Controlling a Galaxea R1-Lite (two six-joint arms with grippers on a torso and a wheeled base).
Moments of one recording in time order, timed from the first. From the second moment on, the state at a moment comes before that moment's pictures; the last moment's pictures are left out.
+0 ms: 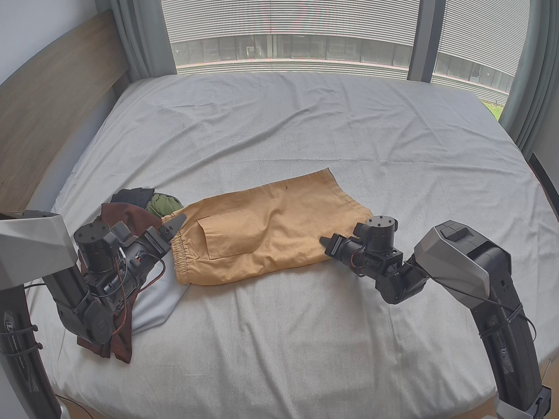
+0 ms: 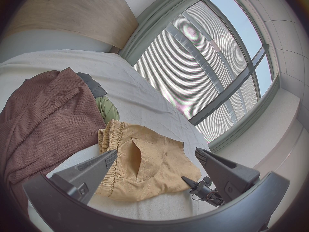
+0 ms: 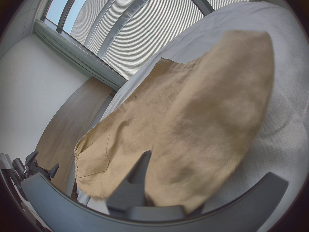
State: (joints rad) left arm -0.16 2.16 -0.52 -1.54 -0.12 -0.72; right arm 0.37 2.72 -1.51 -0.94 0.20 0.66
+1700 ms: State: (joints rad) left arm -0.15 2.16 -0.52 -1.54 -0.14 -0.72; right arm 0.31 2.35 -0.55 -1.16 0.16 0.41
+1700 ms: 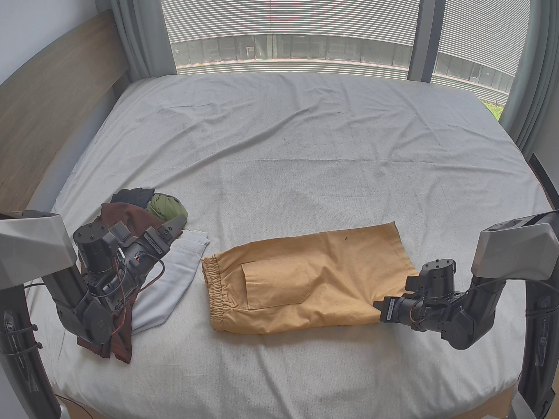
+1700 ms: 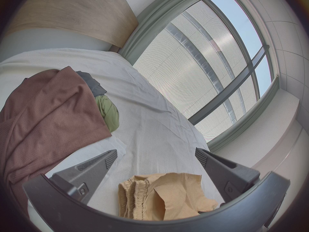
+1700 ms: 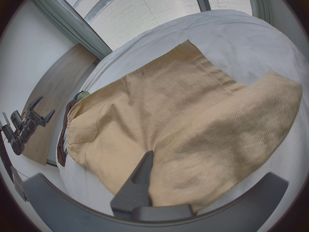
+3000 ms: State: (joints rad) left arm -0.30 2.43 -0.43 -1.54 -0.16 -0.67; right arm 0.45 2.27 -0.27 -1.54 0.42 0.47
